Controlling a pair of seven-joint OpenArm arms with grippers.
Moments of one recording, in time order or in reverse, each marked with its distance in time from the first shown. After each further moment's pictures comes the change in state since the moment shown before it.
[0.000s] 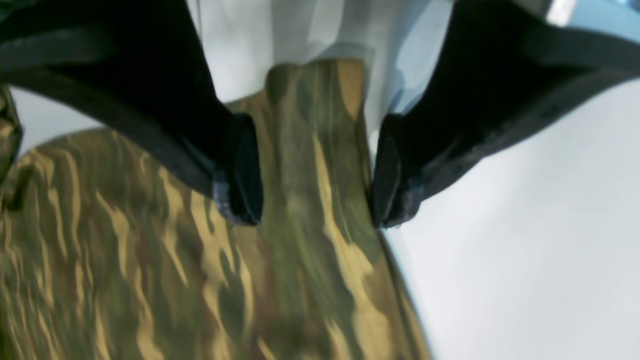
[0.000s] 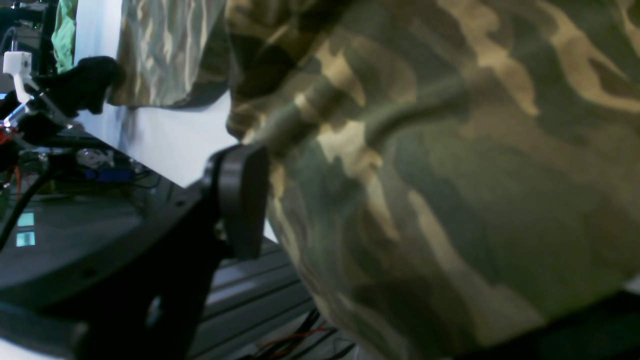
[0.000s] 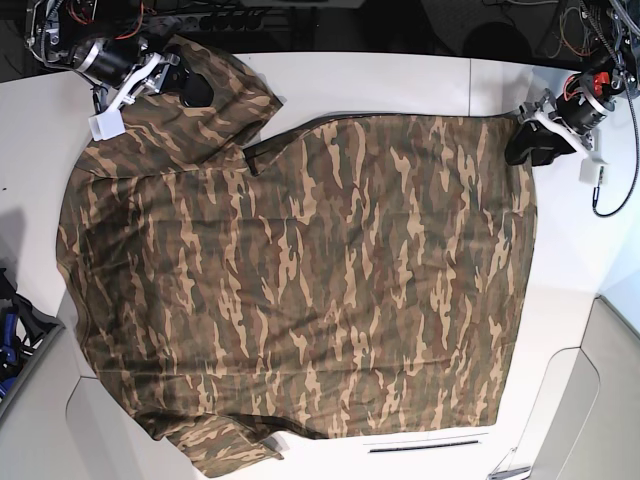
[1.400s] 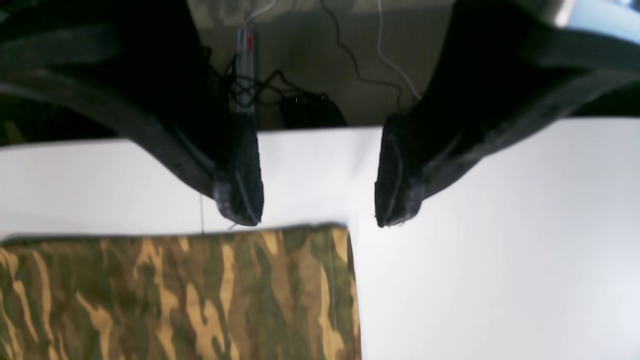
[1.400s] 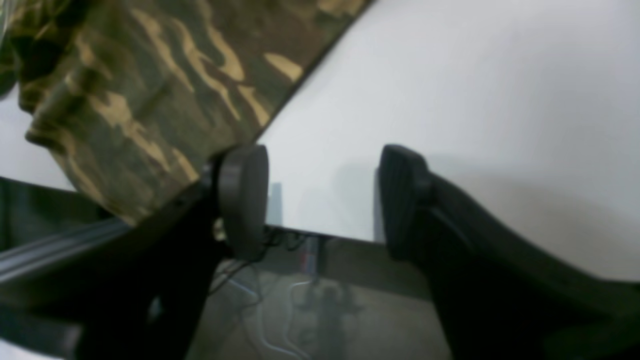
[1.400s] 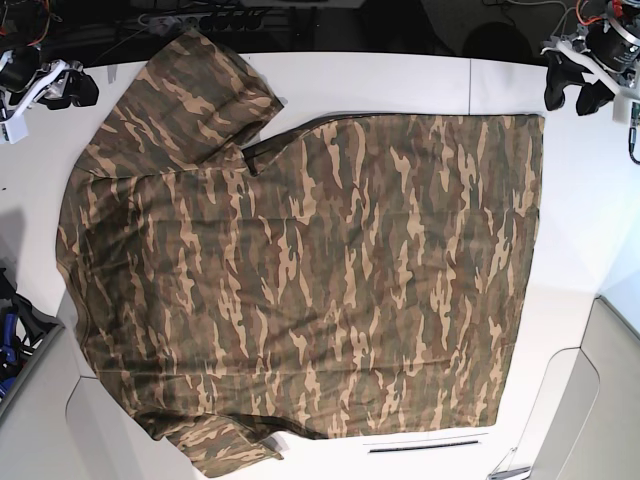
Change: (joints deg) left arm 20.2 9.2 -20.4 30.1 4.4 6.9 -2.3; right arm -2.0 14.2 13.5 0.2 -2.8 -1.8 -1.5
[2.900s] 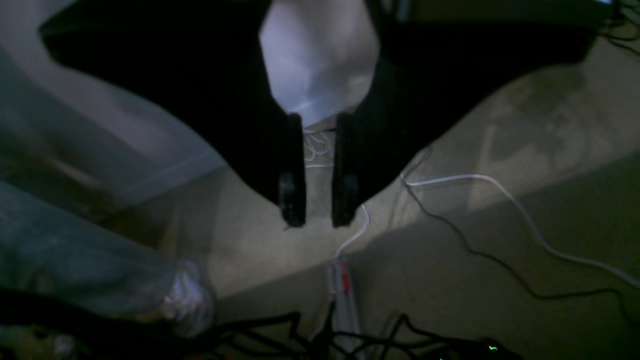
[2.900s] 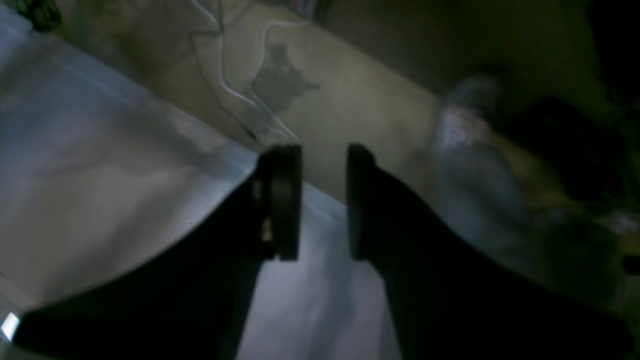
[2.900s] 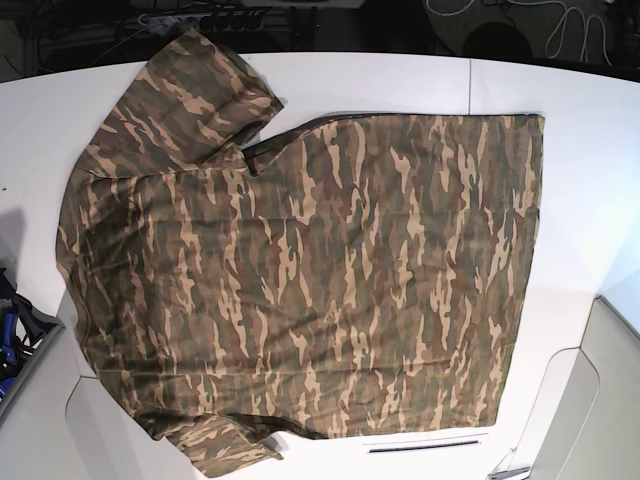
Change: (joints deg) left arm -4.9 0.4 47.1 -49.9 22.8 1.3 -16.7; right arm -9.0 -0.2 -37.6 -17.8 -34.6 -0.1 9.1
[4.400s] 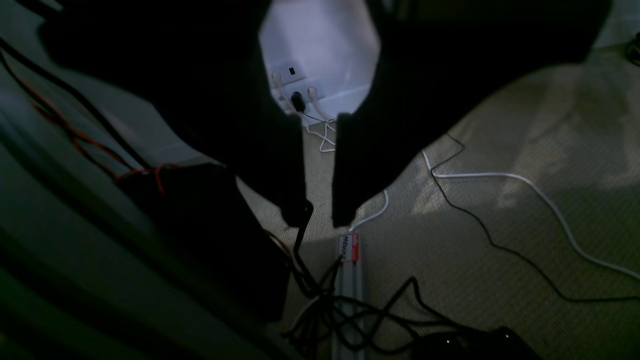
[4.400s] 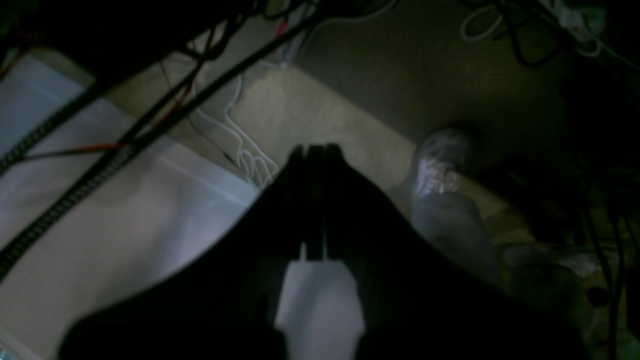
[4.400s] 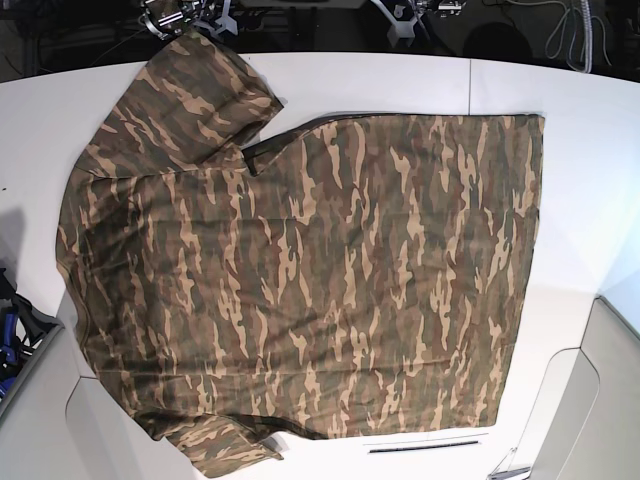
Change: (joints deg) left arm -35.3 12.3 0.7 -48.5 4.3 5.6 -4.9; right arm 36.1 -20.2 0.1 -53.2 -31.4 -3.9 21.1
